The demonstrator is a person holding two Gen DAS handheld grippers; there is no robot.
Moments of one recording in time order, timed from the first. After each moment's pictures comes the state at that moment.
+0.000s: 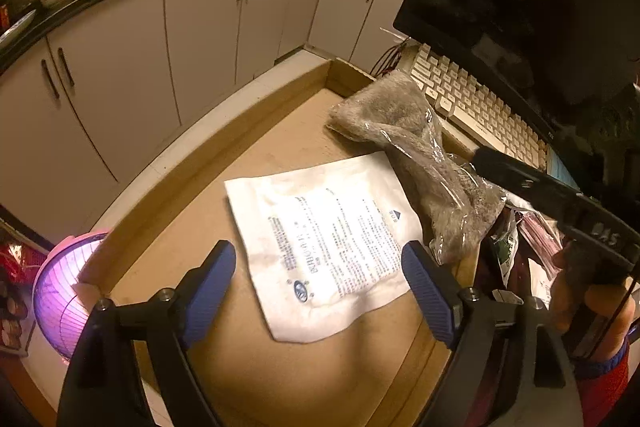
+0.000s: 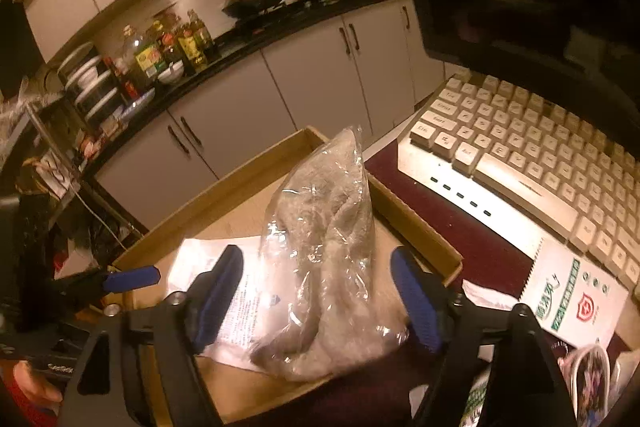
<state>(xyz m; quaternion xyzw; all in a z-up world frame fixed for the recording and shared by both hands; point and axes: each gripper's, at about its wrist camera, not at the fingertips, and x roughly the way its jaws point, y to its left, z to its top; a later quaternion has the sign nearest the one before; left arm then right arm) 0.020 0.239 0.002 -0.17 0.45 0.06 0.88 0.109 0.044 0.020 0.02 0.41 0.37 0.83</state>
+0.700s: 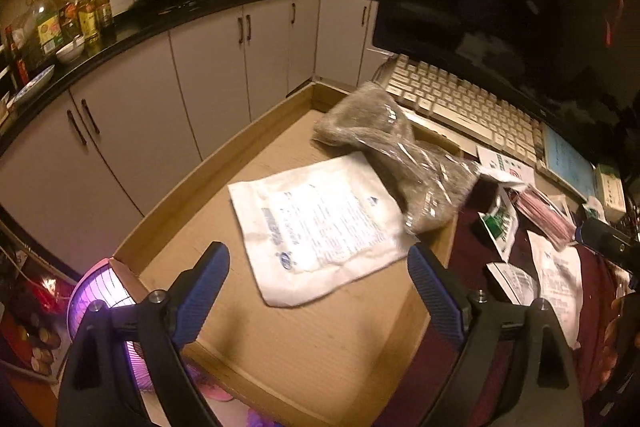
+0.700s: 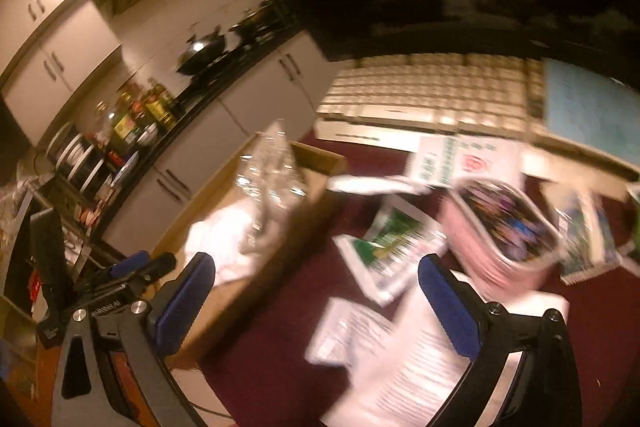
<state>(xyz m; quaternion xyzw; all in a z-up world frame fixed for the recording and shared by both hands) -0.017 0.188 0.023 -0.08 0.40 0.09 0.91 0.021 -0.092 0.028 0.13 0.42 0.27 0.86</state>
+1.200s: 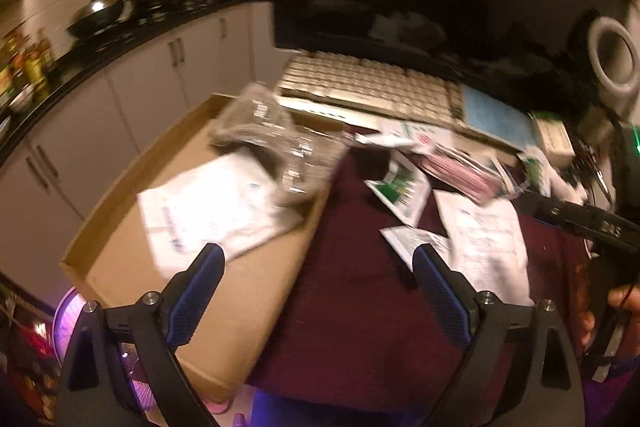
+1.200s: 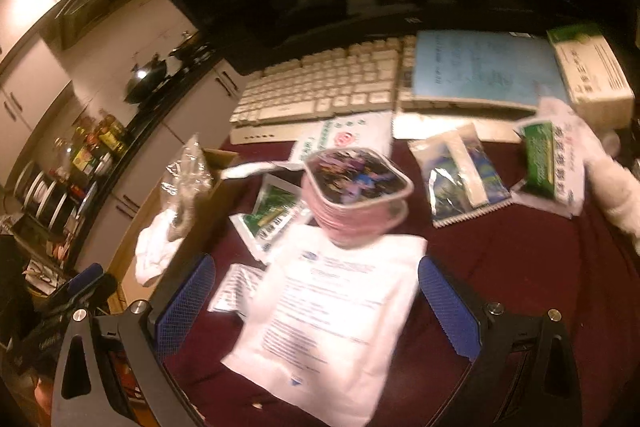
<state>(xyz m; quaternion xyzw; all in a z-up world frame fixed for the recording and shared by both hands) -0.030 0.092 0.032 -0.02 0.40 -0.01 0.92 0.004 -0.174 0.007 0.17 0.44 0.19 0.86</state>
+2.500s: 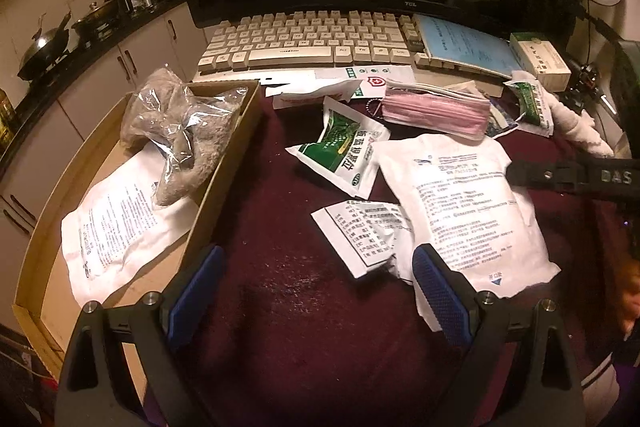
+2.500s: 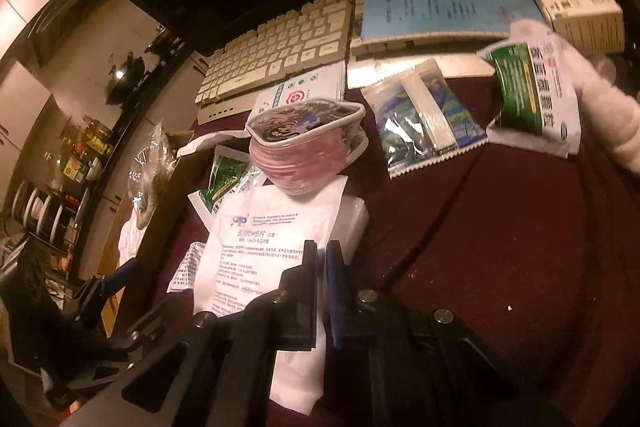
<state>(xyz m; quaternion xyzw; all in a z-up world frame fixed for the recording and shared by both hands) 0.004 0.035 -0.025 0.06 0.43 -0.06 0.90 0.012 -0.198 -0.035 0.21 0.48 0.18 0.83</state>
